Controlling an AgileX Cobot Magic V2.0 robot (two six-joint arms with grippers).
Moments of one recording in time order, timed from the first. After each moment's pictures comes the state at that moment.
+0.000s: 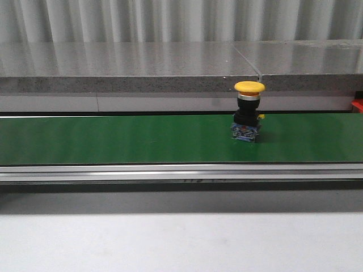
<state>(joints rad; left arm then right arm) -0.11 0.37 -0.39 -0.14 0.42 0.09 -0.42 1.70 -1.63 0.55 0.80 -0.75</state>
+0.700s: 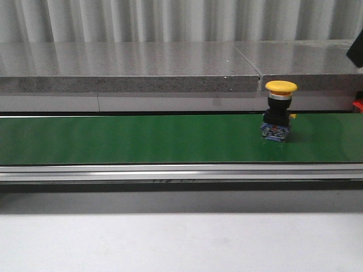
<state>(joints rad) -0.11 0.37 -0.39 -0.14 0.42 0.09 -0.10 1.29 -0.99 0.55 0.83 -0.84</state>
